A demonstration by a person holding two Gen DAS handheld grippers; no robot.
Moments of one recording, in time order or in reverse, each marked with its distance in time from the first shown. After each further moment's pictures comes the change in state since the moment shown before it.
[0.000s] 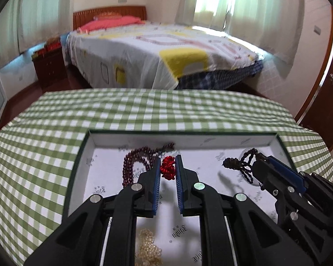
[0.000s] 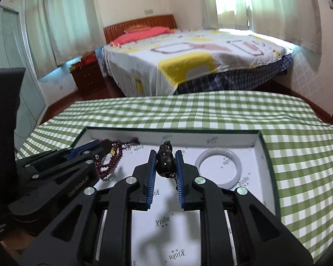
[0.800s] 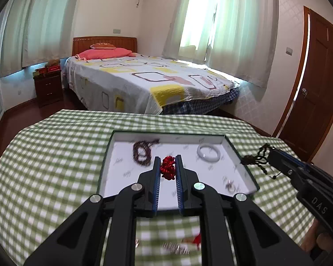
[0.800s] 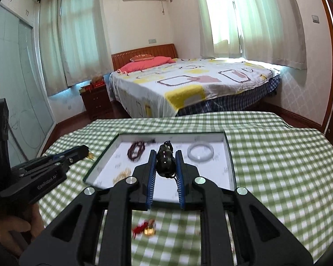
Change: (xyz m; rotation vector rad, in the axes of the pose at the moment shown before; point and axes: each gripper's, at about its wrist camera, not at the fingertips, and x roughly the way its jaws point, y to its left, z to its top) left arm -0.159 0.003 -0.062 0.015 -0.243 -0.109; right arm -0.173 0.006 -0.048 -0.001 -0.209 0.017
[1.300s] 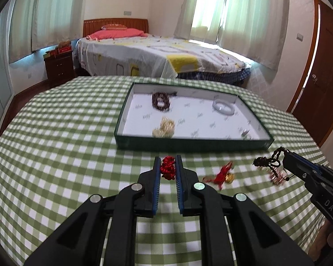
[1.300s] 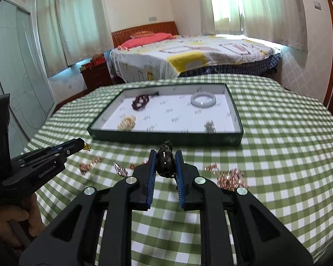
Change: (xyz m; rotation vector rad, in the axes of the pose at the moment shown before) left arm -0.036 0.016 -0.084 -0.022 0.114 0.071; right arm -0.032 0.013 -0.082 0.001 0.142 0.000
